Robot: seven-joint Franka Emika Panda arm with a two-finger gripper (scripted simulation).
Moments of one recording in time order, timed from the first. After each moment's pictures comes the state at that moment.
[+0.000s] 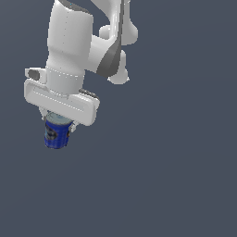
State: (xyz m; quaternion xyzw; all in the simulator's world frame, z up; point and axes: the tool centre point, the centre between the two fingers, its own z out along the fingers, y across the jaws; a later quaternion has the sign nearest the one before) arm 0.085 -0.181 0.309 0.96 -0.12 0.22 0.14
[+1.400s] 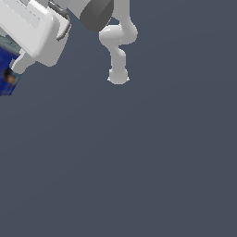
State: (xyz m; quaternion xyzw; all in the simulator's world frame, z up) arm 0.057 -0.221 0.496 0.85 -0.29 0.36 0.24
